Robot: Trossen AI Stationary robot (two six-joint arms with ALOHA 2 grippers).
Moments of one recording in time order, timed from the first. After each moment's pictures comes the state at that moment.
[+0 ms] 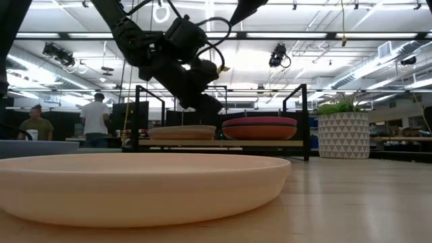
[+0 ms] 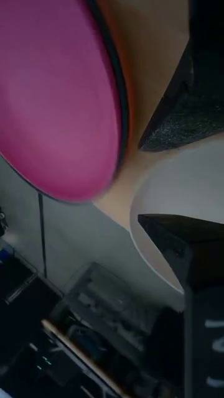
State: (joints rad) left arm 0.20 1.83 0.92 0.41 -0.76 0.24; right arm -0.18 1.71 1.97 -1.06 0.13 -0.40
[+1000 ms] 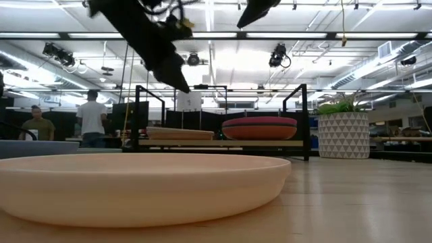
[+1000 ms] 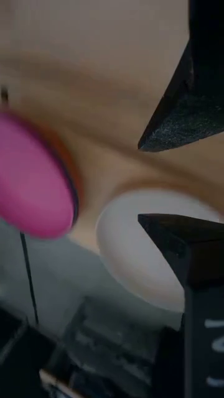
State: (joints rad) left arm -0.06 1.47 0.93 -0.24 -0.76 0.03; right arm -0.14 1.57 1.72 -0.94 0.09 -0.31
